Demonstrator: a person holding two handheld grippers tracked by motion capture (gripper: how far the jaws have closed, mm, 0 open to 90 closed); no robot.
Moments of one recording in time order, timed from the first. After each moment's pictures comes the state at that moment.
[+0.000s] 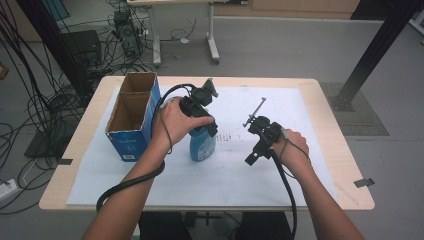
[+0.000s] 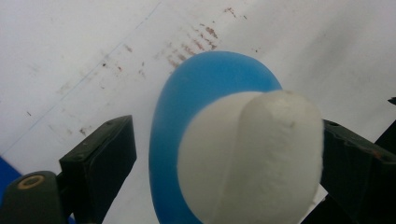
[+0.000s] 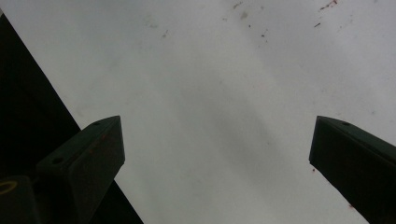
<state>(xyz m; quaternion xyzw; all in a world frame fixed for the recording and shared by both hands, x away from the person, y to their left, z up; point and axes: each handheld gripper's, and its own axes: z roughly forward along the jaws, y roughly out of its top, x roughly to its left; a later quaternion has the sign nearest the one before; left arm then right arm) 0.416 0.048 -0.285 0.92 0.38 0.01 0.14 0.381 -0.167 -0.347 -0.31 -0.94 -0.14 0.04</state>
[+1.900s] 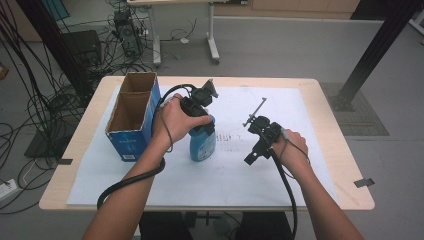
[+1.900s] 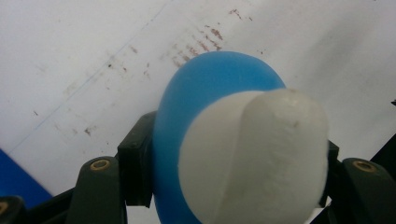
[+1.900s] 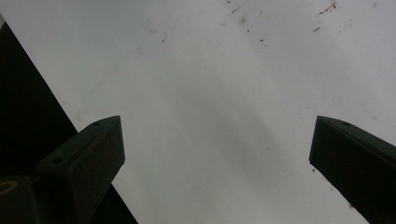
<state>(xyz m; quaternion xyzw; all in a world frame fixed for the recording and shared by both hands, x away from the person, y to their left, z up) 0.415 0.048 -0.285 0.91 0.38 0.03 0.14 0.383 -0.168 -0.350 -0.31 -0.94 -0.15 0.04</state>
